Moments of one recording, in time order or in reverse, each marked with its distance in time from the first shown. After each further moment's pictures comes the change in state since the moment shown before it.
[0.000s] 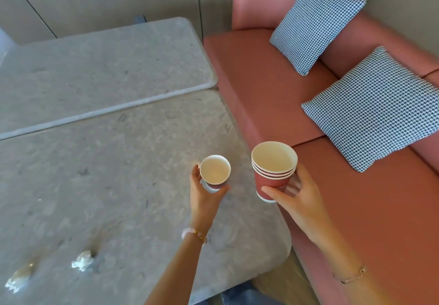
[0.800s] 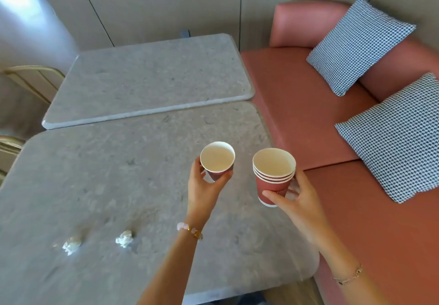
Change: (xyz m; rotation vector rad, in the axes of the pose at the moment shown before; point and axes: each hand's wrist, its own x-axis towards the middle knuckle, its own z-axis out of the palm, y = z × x) left_hand -0.001 0.055 -0.081 -0.085 0.123 0.147; right_hand 0.006 -0.010 0.055 0.010 -0.148 -0.027
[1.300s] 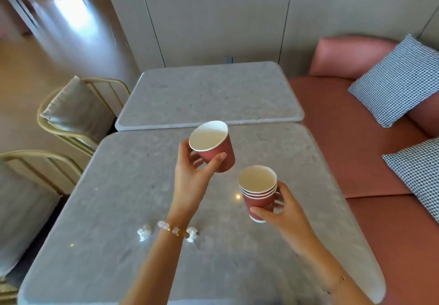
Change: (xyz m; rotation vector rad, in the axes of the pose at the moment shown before) left_hand 0.007 0.081 -0.181 -0.056 0.121 0.188; right_hand -0.029 -0.038 0.159 -0.036 -0.192 -0.079
